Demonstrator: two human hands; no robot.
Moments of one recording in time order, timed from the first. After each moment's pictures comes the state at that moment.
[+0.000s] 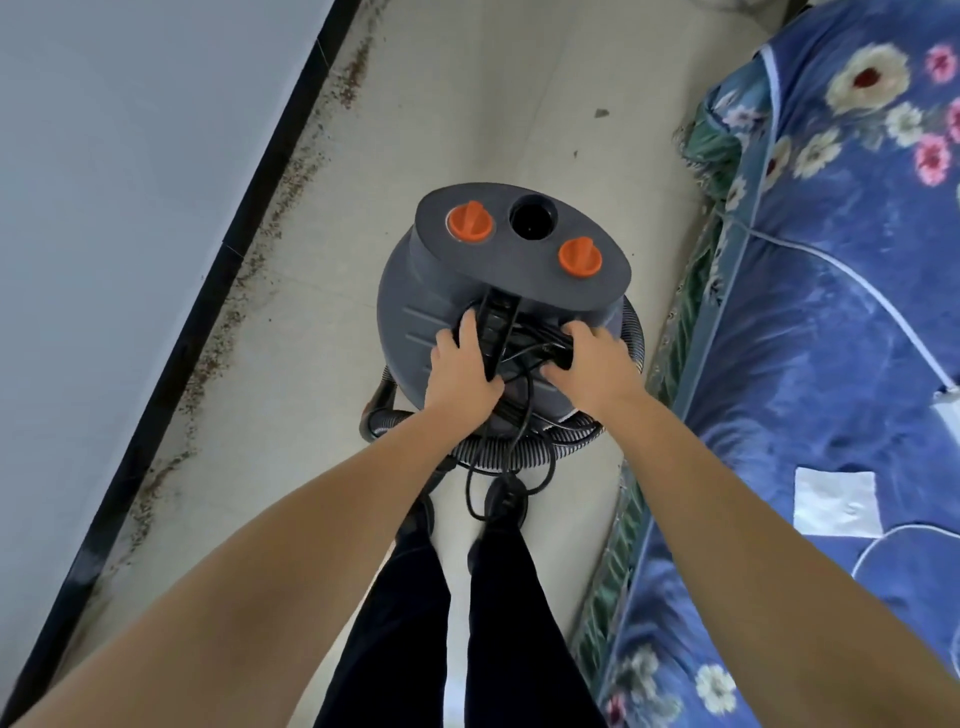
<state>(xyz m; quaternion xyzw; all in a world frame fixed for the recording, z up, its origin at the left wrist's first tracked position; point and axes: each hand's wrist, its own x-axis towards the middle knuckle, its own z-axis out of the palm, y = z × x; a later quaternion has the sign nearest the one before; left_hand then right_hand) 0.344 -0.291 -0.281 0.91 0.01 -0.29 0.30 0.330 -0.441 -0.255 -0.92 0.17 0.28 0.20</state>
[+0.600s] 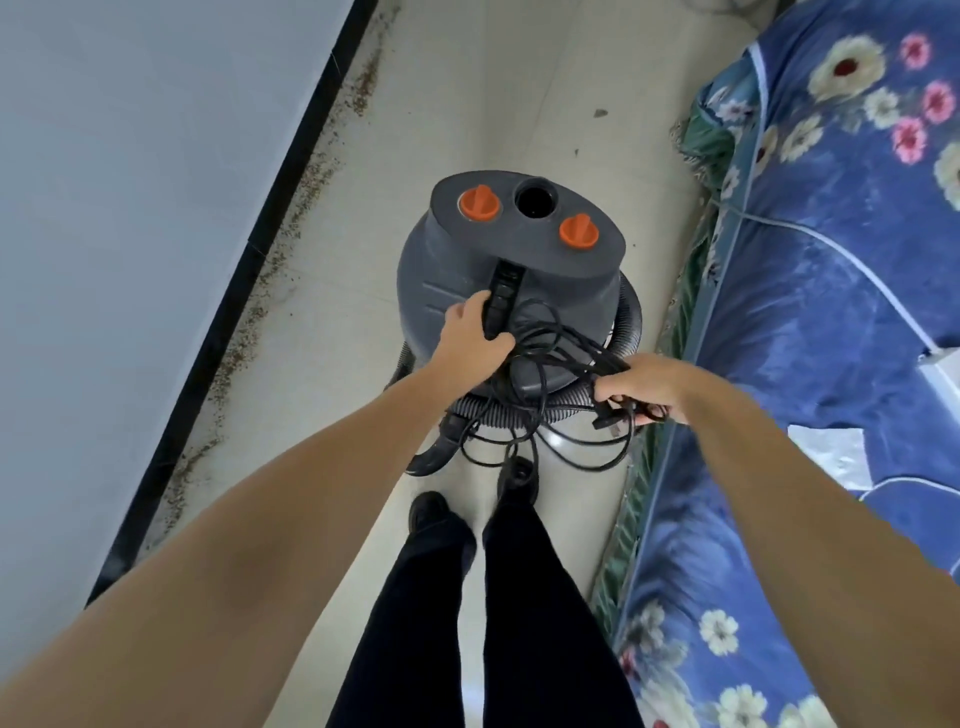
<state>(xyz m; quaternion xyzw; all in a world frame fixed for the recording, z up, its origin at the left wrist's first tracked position) 0.330 -0.270 -0.229 0.84 0.03 -0.34 0.43 0.272 -0.475 -0.219 -0.73 0.29 0.45 0.43</state>
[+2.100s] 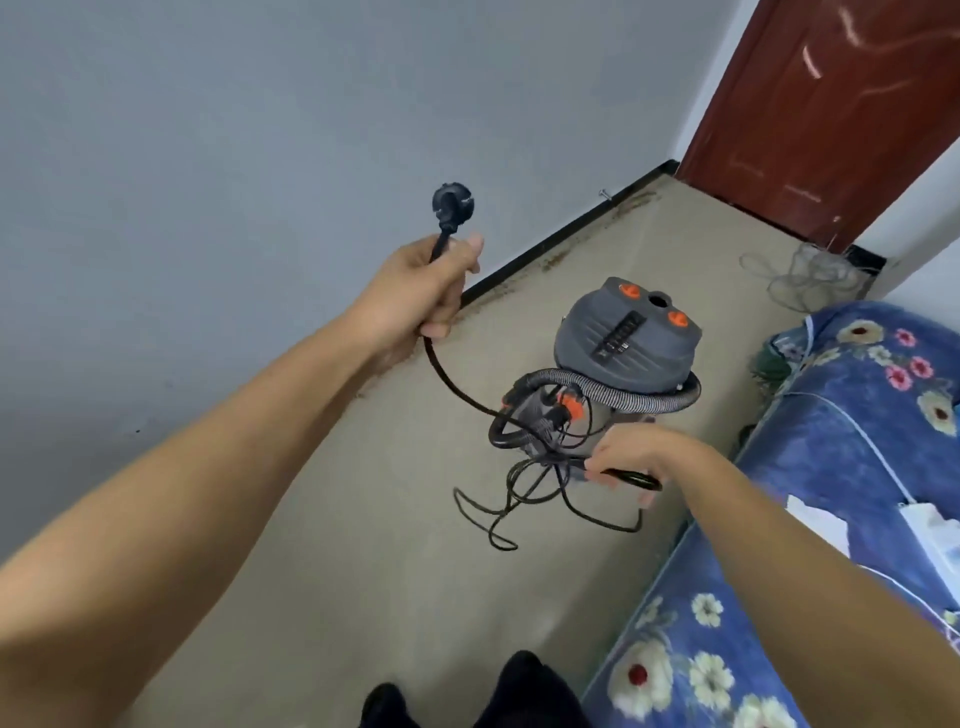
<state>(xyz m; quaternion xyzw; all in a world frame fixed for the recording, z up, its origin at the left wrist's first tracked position) -0.089 -0.040 0.117 0.71 0.05 0.00 0.71 -0.047 -0.283 0.002 -0.89 -0.04 0.45 0.10</state>
